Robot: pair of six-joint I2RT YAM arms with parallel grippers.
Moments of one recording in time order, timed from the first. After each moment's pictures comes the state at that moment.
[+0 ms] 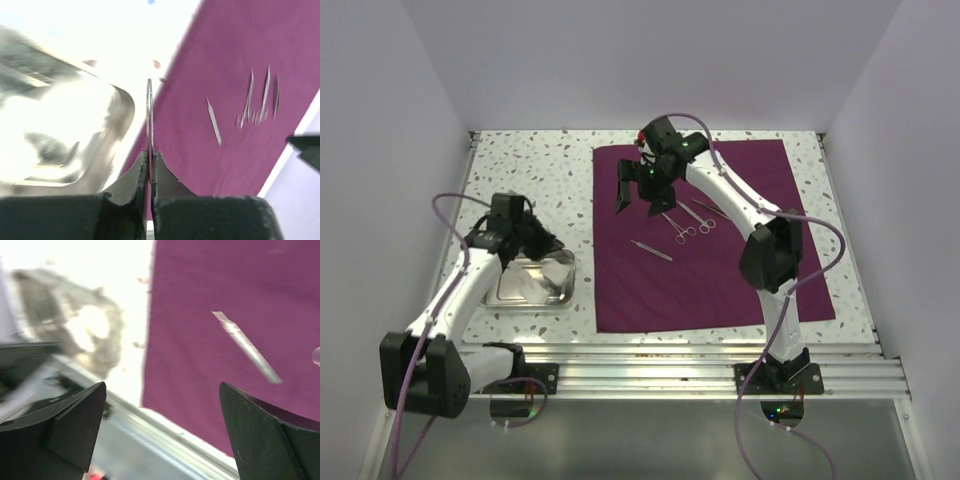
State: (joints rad) left arm -0.16 1.22 0.87 -0.54 0.20 -0.87; right arm 0.59 2.13 2.12 -1.04 -0.35 0.55
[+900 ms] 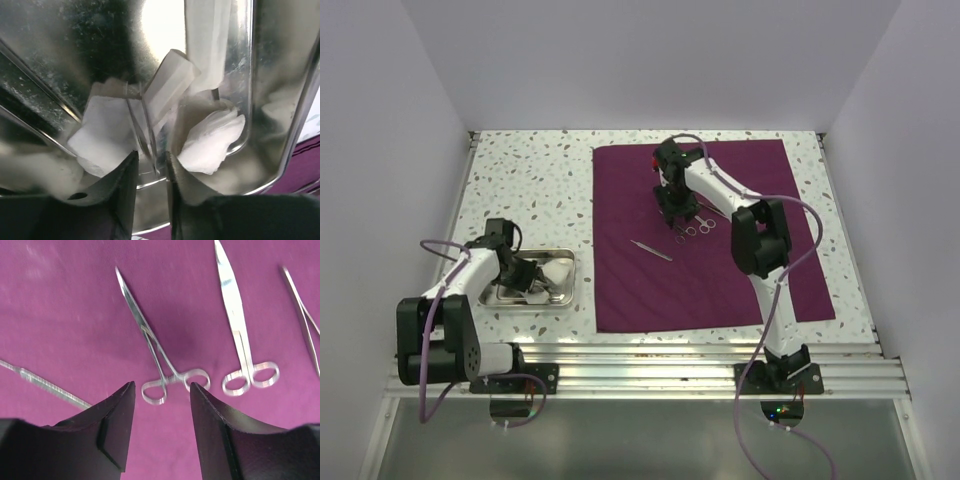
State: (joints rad) left arm 0.08 1.32 0.68 -0.71 0.07 -1.21; right arm 0.49 2.30 2.01 -1.07 0.09 0.14
